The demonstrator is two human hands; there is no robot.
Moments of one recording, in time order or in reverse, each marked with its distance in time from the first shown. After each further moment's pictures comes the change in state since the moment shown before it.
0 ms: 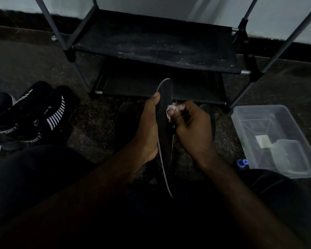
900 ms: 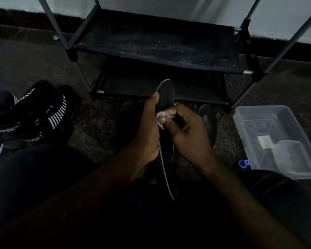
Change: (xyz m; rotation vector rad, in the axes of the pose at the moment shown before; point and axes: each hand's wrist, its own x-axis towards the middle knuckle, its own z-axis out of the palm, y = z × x) left_hand 0.002 -0.003 -0.007 0.046 0.075 -0.009; right_hand -0.009 -0.008 0.003 0.263 -0.237 -0.068
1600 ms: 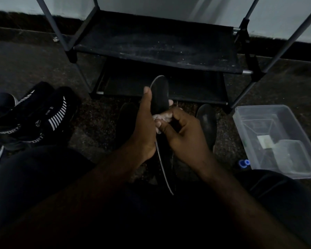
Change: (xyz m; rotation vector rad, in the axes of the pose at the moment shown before) left_hand -0.005 0.012 0.001 0.026 0.040 0.036; right_hand -0.004 0.002 0.005 -0.056 -0.003 -0.023
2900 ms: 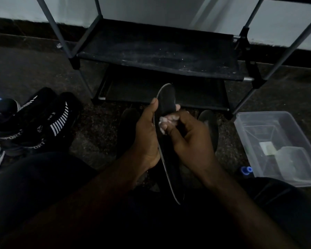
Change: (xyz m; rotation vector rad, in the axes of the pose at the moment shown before) left_hand -0.006 0.005 0.003 -0.190 -0.076 -0.023; right_hand 0.003 -0.006 -0.005 -0.133 0.096 -0.044
